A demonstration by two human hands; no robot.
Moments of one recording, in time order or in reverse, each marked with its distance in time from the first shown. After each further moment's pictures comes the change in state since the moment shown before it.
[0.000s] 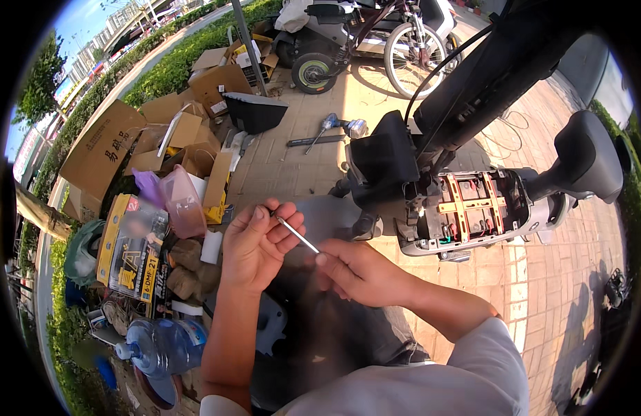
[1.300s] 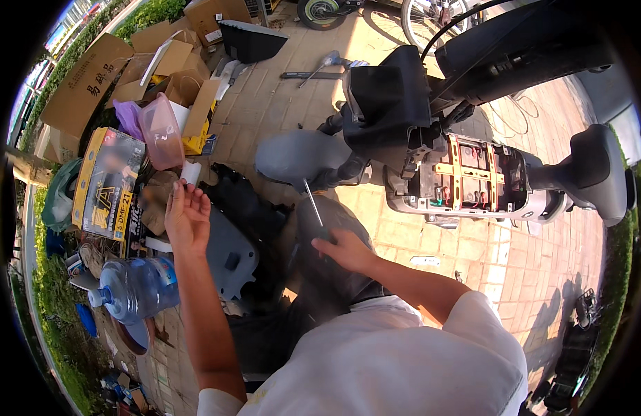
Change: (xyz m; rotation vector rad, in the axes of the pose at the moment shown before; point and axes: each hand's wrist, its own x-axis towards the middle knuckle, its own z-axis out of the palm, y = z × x) left_hand -0.046 -0.017 -0.133 0.008 0.678 0.331; right_hand -0.016 0.207 0.025 0.166 0.140 0.435
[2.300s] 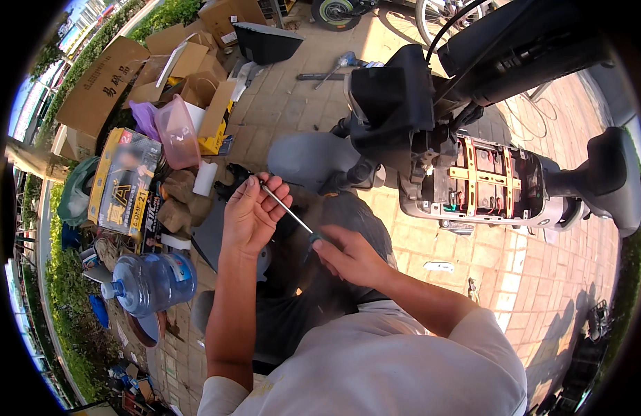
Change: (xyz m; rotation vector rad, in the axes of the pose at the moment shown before) left_hand -0.036 -0.056 0.063 -0.064 -0.399 -0.378; right_hand -0.048 -0.082 0.004 0.107 -0.199 -0.183
